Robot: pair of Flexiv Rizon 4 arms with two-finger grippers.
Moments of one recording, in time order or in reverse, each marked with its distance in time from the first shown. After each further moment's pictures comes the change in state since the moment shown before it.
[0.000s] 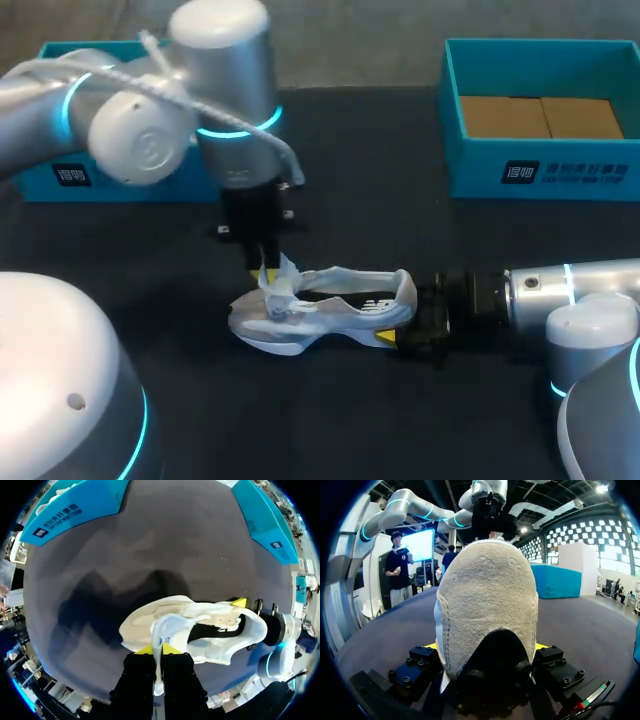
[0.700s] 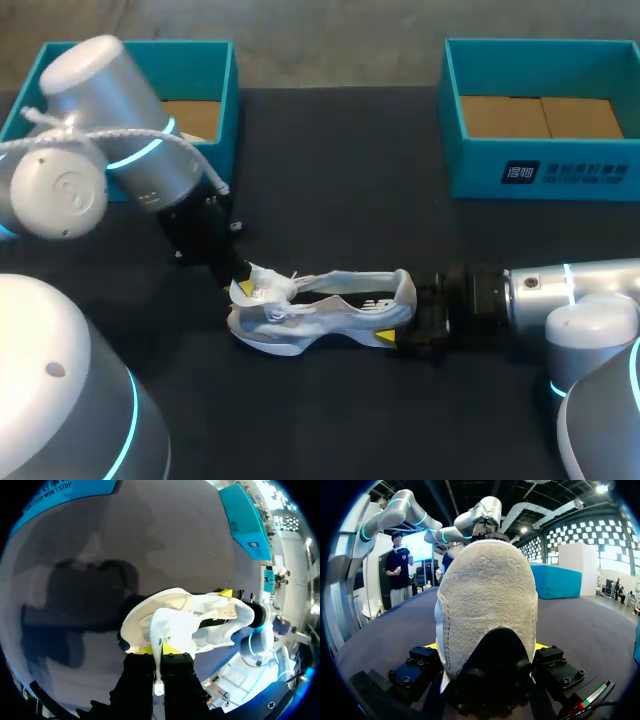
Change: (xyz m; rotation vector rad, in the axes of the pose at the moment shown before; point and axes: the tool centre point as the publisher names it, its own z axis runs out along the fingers) left arm -0.030 0.005 0.022 -0.072 0.367 0.074; right arm 0.000 0.000 0.000 0.000 0.000 0.000
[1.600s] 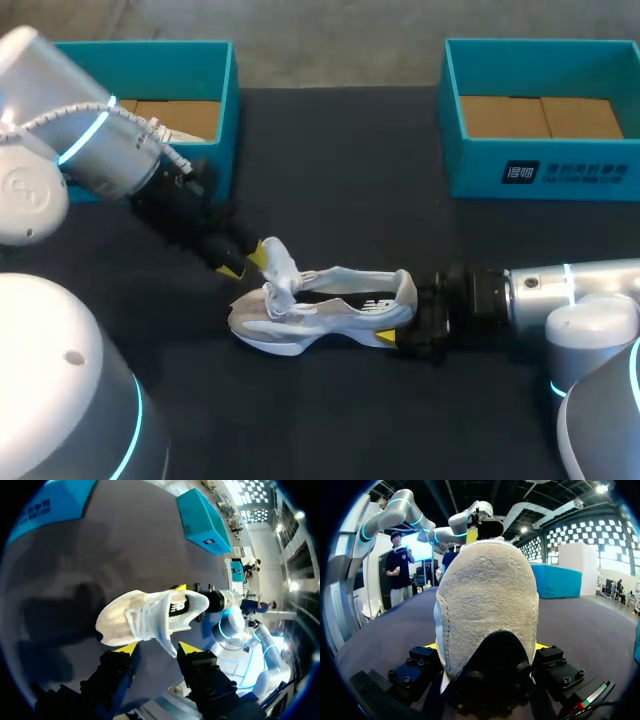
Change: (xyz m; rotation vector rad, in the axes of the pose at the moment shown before) left arm 0.048 0.019 -0.058 0.075 0.214 0.167; right arm 0.000 -0.001 0.000 0.001 0.000 0.000
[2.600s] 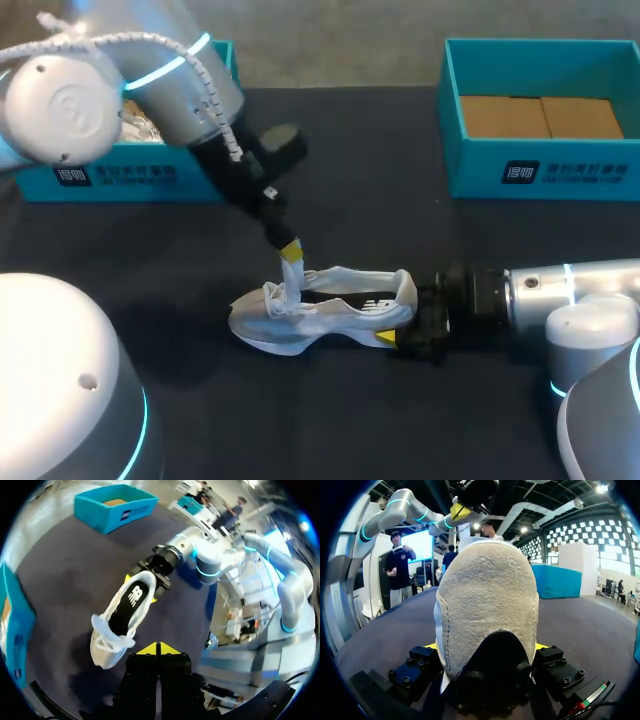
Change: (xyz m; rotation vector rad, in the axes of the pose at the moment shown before) left arm 0.082 0.021 -0.008 -0.220 -0.111 0.812; right arm 0.000 0.000 0.000 0.000 0.000 0.000
